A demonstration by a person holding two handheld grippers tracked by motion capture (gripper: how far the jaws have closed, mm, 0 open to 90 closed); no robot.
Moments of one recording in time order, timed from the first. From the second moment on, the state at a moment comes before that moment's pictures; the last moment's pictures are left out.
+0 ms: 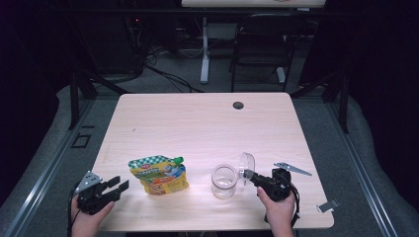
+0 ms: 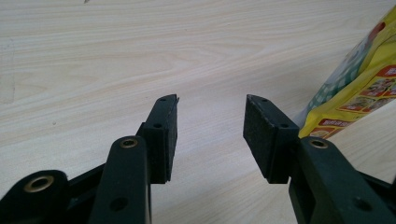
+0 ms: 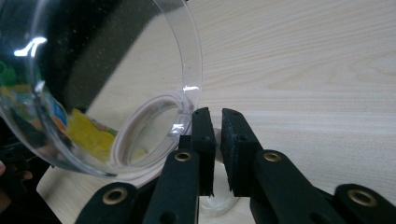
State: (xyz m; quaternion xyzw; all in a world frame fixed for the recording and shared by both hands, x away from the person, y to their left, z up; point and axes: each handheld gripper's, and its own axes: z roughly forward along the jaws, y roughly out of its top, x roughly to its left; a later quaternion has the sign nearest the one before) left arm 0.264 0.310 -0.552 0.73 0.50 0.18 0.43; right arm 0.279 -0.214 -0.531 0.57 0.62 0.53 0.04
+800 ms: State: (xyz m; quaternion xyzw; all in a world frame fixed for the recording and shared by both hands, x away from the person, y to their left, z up) left arm 0.275 0.308 -0.553 0.74 0.49 0.18 0.43; right arm 0.266 -0.215 -0.545 0.53 0.70 0.47 0.09
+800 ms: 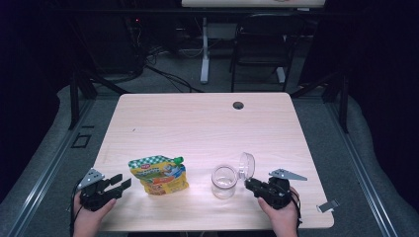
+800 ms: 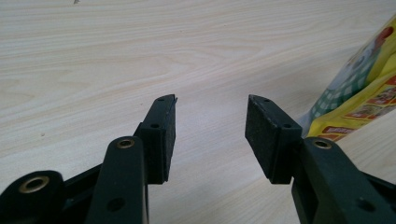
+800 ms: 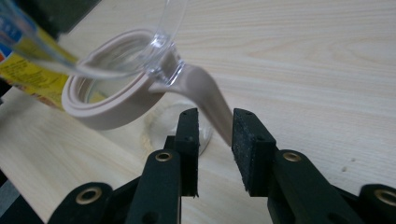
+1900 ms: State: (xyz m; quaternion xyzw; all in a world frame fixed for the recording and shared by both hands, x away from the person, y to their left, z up) left arm 0.262 0.312 -0.549 0.73 0.49 0.18 0.45; right arm 0.308 -0.208 -0.556 0.52 0.71 0.46 0.10
